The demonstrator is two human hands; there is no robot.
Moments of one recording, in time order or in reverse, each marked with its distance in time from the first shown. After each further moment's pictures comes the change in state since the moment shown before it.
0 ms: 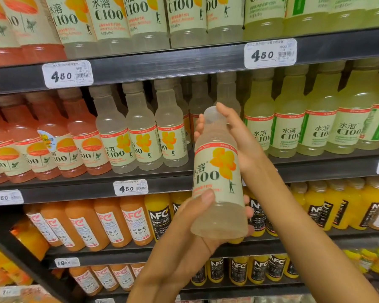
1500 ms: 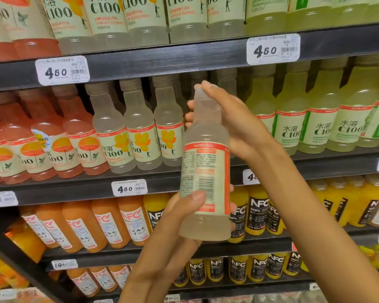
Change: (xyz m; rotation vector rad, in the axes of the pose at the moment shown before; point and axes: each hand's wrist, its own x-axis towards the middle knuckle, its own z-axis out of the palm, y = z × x) left_hand -0.005 0.008 -0.008 0.099 0.116 0.077; right_hand -0.002 -0.008 0.035 -0.597 0.090 -0.316
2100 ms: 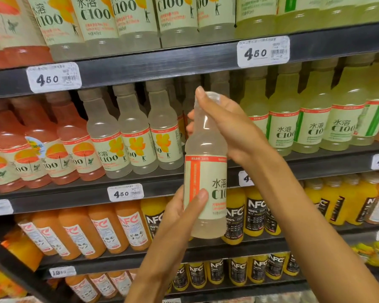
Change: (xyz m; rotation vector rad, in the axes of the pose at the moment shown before) left_hand 0.013 -0.018 -0.016 0.400 0.148 -0.018; right_hand -0.002 0.002 -0.010 -0.237 0.119 -0.061
